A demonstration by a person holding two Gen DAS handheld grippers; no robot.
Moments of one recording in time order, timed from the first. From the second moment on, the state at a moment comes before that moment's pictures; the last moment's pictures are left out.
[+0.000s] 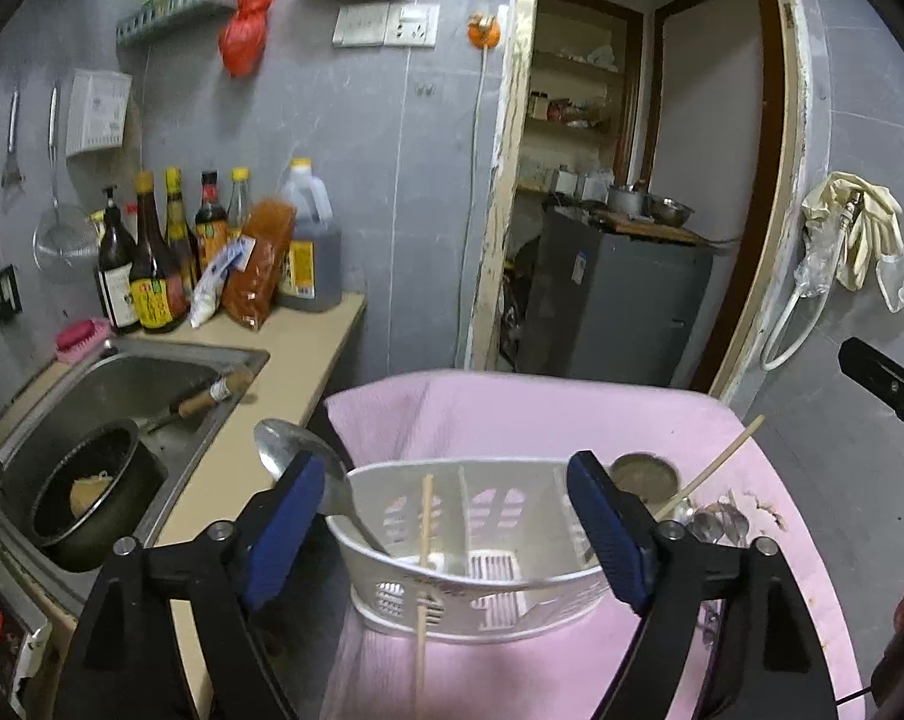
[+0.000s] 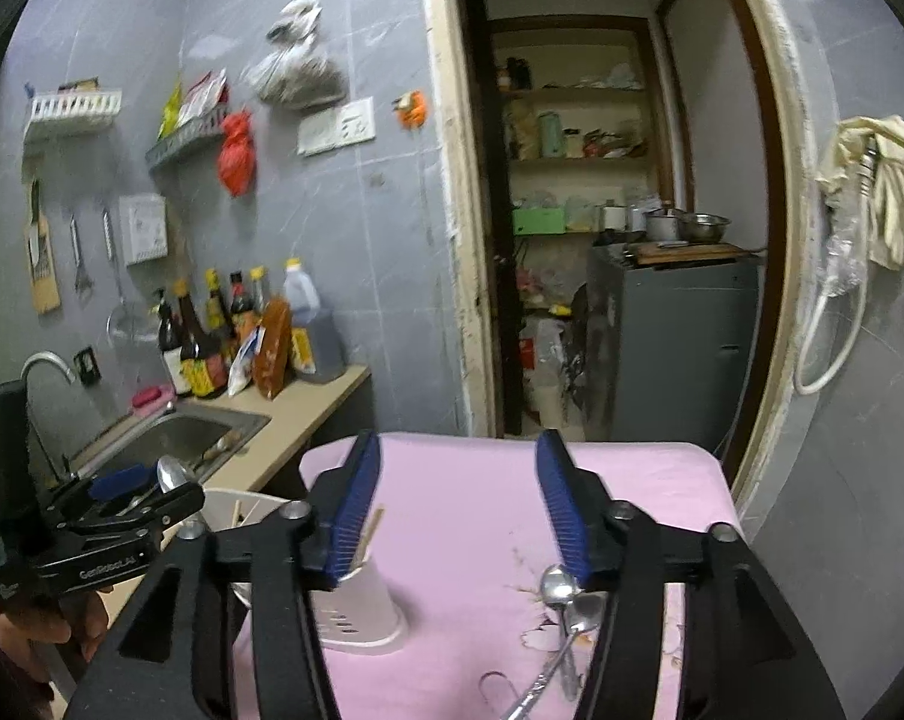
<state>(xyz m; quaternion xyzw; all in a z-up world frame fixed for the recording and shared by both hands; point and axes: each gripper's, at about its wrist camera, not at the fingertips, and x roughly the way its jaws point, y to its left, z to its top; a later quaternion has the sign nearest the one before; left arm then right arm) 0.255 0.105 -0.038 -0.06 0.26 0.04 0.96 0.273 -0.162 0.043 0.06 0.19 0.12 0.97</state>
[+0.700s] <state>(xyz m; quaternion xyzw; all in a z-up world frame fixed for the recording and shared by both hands) 0.238 0.003 0.007 -0.07 0.15 -0.01 0.99 0.230 -0.269 0.041 0.08 0.12 0.08 0.99</state>
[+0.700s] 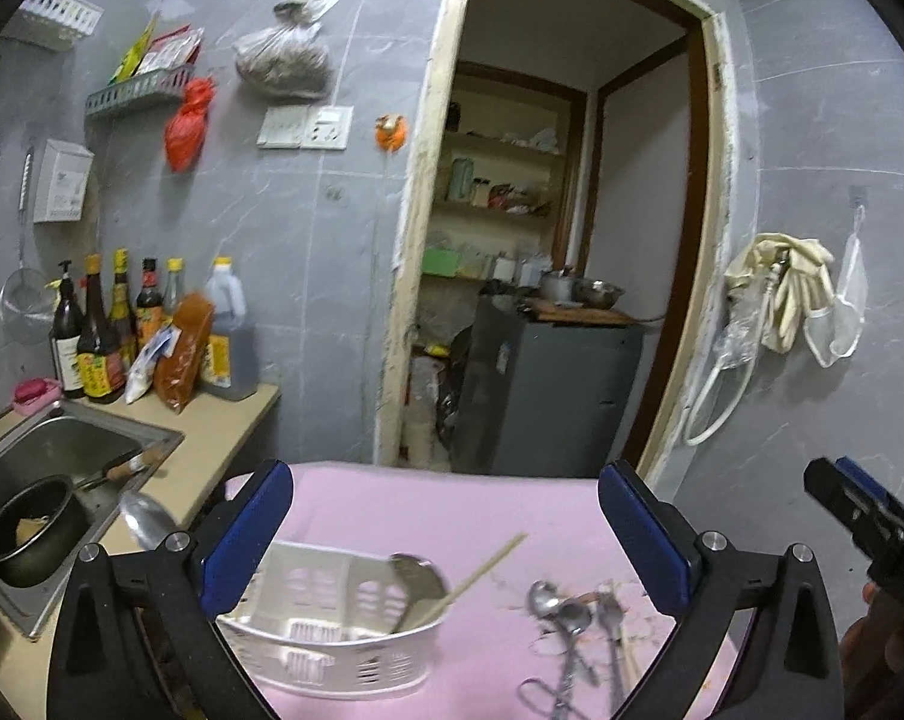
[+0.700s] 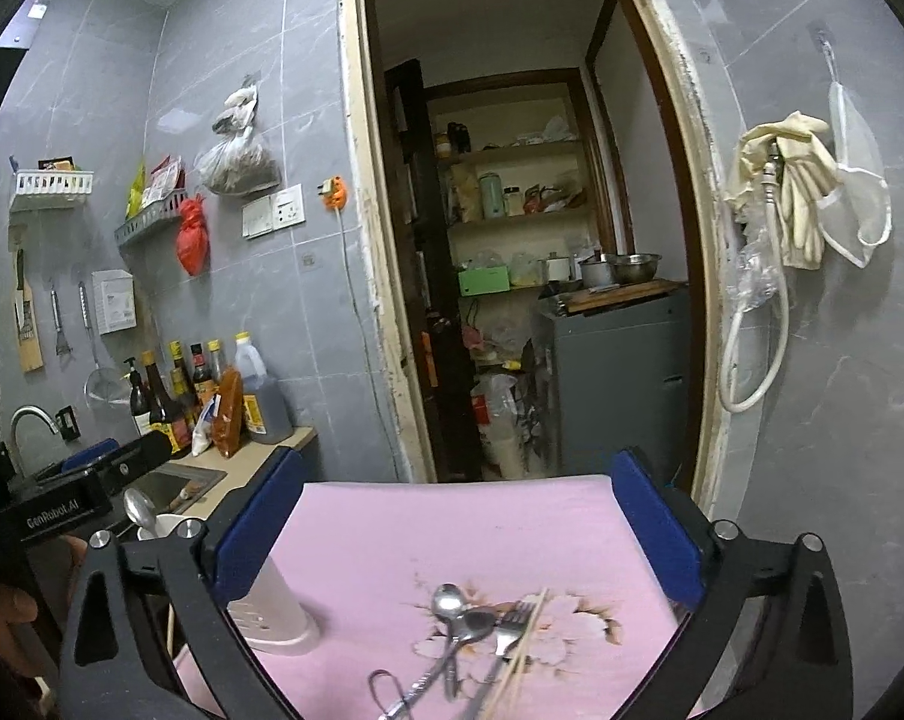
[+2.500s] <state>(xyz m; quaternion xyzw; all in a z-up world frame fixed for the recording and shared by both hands) 0.311 -0.062 -0.195 -0.21 0.47 -0.03 0.85 0.345 -0.279 -0.177 0.07 0.47 0.16 0.86</state>
